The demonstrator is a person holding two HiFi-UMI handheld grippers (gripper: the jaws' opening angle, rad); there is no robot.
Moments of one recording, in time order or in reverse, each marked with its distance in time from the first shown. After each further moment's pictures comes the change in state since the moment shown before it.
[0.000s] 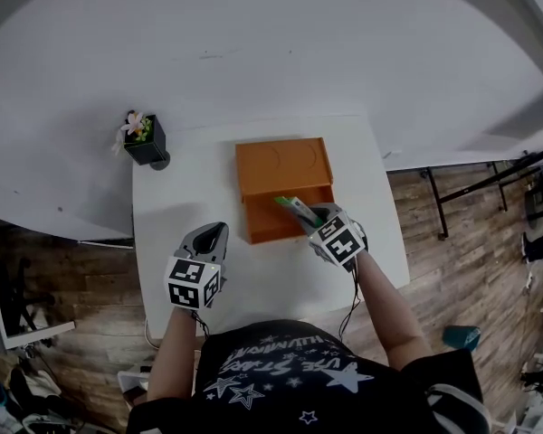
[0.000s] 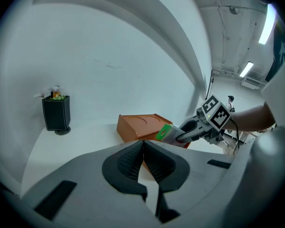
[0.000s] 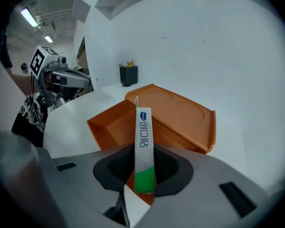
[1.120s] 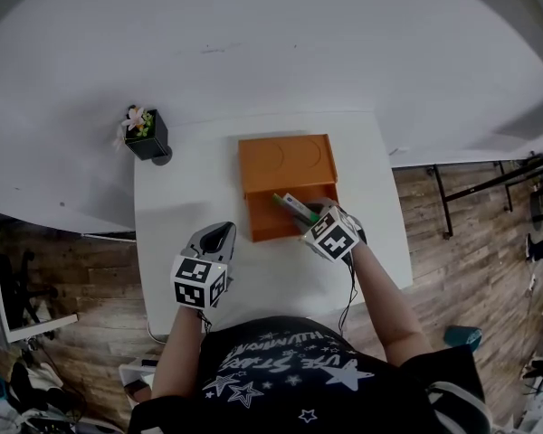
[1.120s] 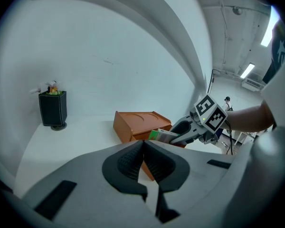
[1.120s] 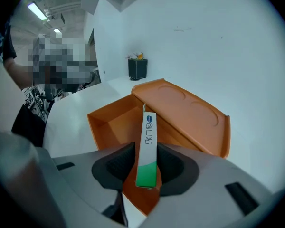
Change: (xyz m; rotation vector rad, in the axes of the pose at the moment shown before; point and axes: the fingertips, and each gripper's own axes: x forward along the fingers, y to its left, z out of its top) left arm 0.013 -0.009 -0.008 -0.017 0.024 -0.012; right arm 0.023 0.006 0.001 -0.117 0.054 0.058
